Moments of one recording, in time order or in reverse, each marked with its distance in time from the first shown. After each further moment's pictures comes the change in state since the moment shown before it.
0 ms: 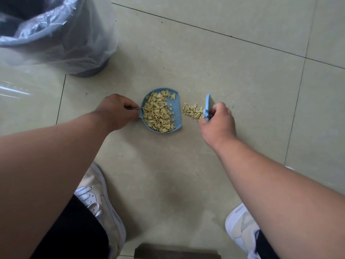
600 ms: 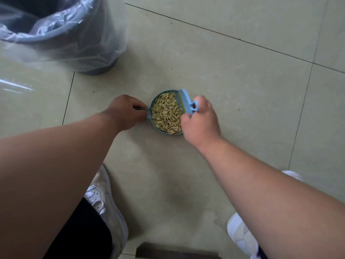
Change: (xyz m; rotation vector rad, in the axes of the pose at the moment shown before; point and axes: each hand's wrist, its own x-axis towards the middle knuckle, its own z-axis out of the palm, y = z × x) left_hand 0.001 -0.003 0.006 -0.094 0.000 -0.024; right_hand -0.025 -0.066 0.017 0.024 -0.056 -0.198
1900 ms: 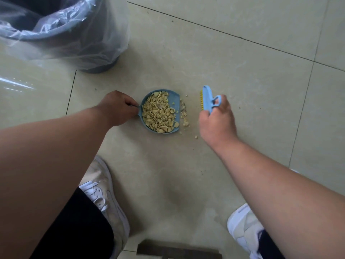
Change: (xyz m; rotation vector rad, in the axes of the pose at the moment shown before) left_hand -0.001 -0.010 -0.022 0.099 0.032 -0.011; right_hand 0.003 0.030 -0.017 0.004 0.114 0.066
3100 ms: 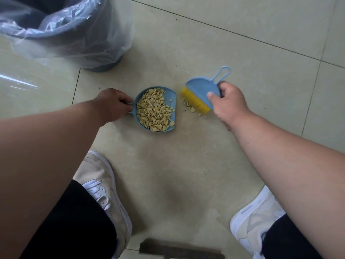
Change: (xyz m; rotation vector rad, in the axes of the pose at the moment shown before) left_hand -0.002 -0.010 -0.017 -0.076 -0.018 -0.077; right_hand 0.060 0.011 -0.004 0.278 -0.184 0.051
